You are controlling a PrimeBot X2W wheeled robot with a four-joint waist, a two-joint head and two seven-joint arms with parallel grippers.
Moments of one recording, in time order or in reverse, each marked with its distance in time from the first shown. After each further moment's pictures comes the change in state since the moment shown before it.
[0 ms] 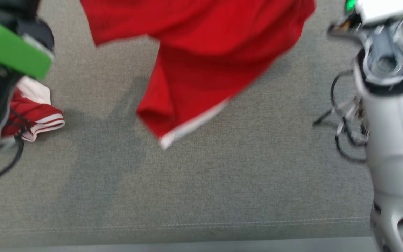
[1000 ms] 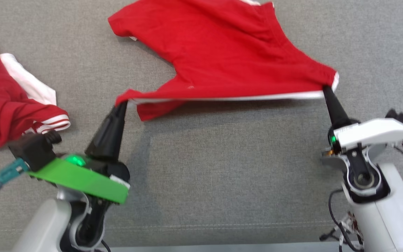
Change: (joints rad) left arm 0.565 -0.181 -0.059 0.076 0.019 -0.080 -0.388; right arm 0.468 -0.039 -0.007 0.058 0.052 0.013 -0.025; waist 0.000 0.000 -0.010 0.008
